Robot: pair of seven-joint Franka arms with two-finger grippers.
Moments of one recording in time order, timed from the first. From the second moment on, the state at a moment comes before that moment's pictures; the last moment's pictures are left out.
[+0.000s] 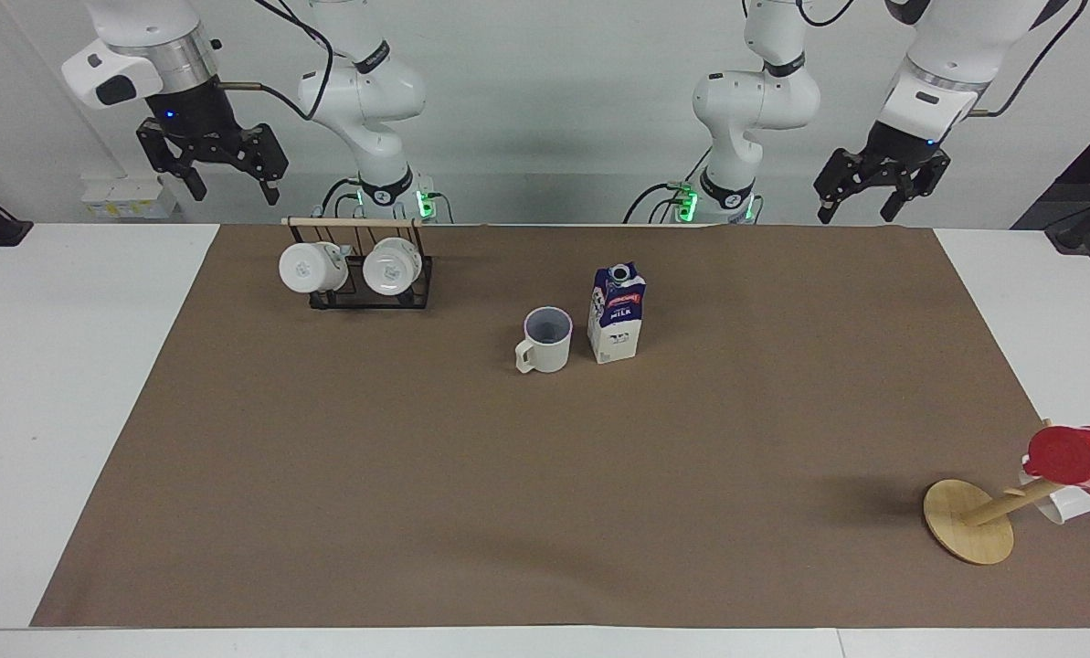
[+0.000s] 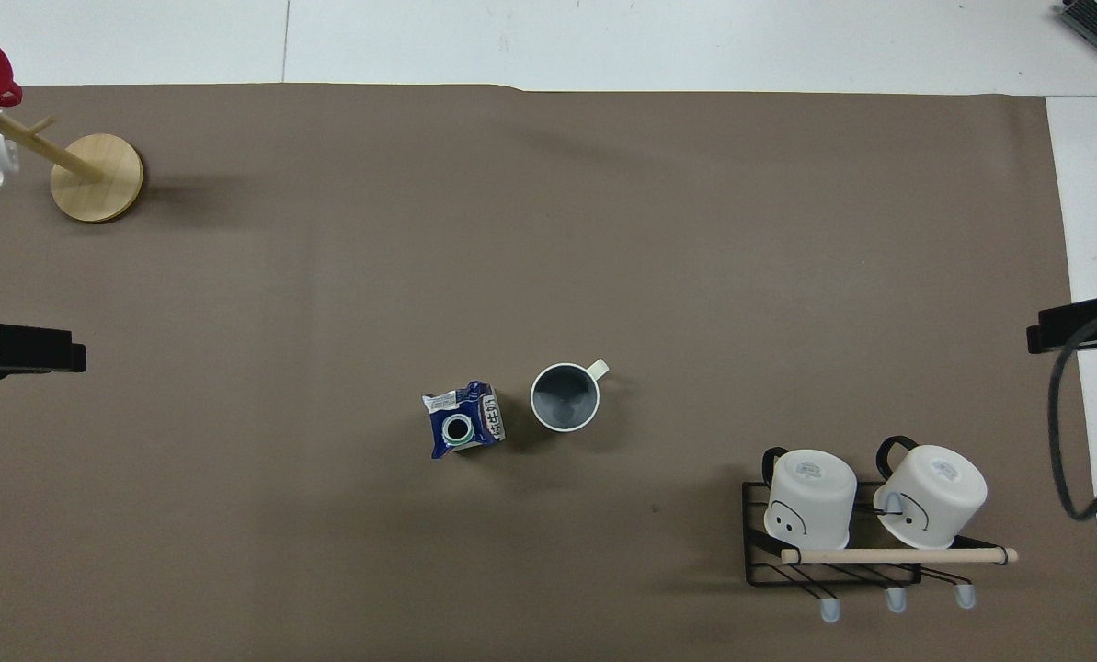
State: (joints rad) left arm -0.10 -0.22 0.04 -1.74 -0.03 1.57 -0.06; right arm 0.11 -0.09 -0.14 -1.57 -0.05 1.48 0.03
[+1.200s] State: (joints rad) left arm -0.06 -0.15 0.04 -1.62 -0.03 1.44 0.00; right arm 0.11 -0.08 -0.14 -1.57 -0.05 1.48 0.03
